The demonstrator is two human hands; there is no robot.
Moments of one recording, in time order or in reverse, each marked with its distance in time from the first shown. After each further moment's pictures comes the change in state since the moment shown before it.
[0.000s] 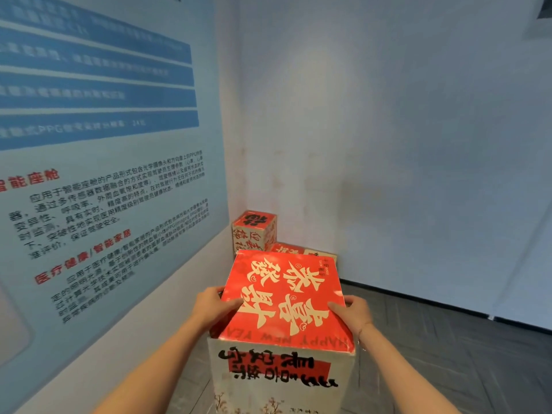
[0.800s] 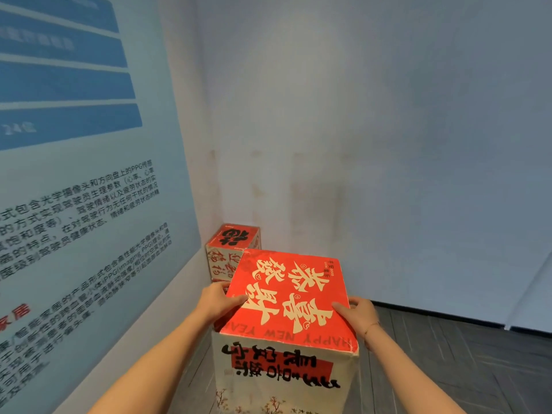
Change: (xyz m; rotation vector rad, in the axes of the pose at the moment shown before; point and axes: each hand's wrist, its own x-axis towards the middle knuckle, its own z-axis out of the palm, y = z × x) left_hand 0.373 0.049 0.030 -0.009 -0.163 0.047; right_hand 0.336 -0.043 0.032 0.007 0.079 0.070
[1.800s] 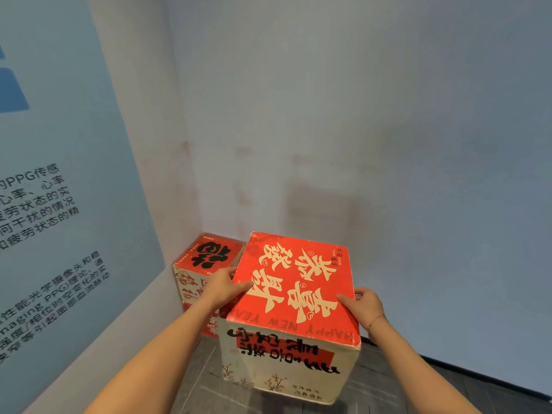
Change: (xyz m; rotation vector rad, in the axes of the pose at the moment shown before) left_hand 0.405 0.093 0.056 -0.083 -0.031 0.007; right_hand 0.420 -0.074 -0.032 -0.112 -0.006 0.059
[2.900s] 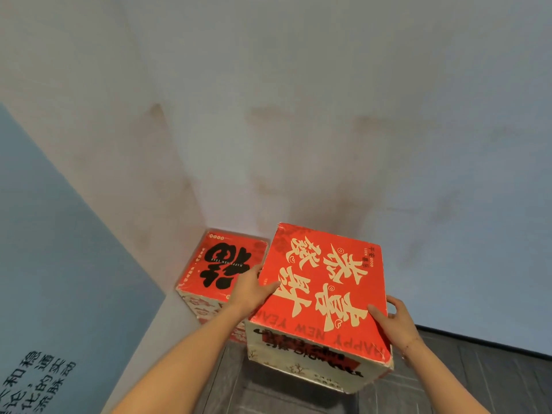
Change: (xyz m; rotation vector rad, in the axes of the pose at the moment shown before) left_hand 0.349 -0.136 -0.055 -0.012 -0.122 -0.006; right_hand 0.263 -0.044 0.201 0.223 -0.018 0.297
